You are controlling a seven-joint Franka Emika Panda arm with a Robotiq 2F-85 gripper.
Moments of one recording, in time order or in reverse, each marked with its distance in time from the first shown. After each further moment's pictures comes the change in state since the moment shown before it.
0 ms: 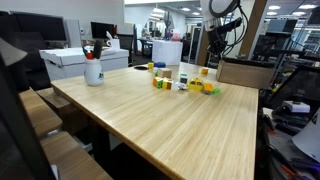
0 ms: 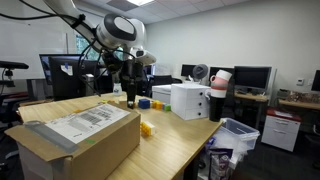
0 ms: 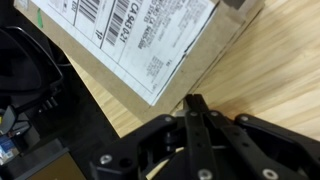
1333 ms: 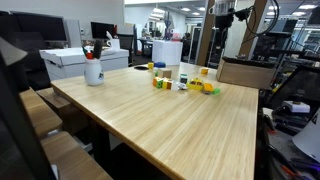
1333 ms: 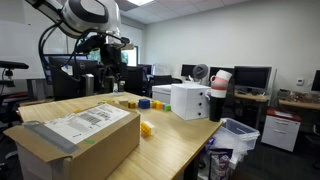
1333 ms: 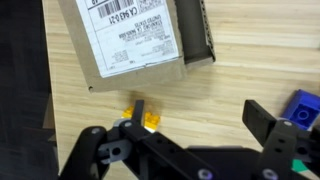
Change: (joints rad) arm 0.037 -0.306 0.070 -0.230 0.054 0.110 -0.603
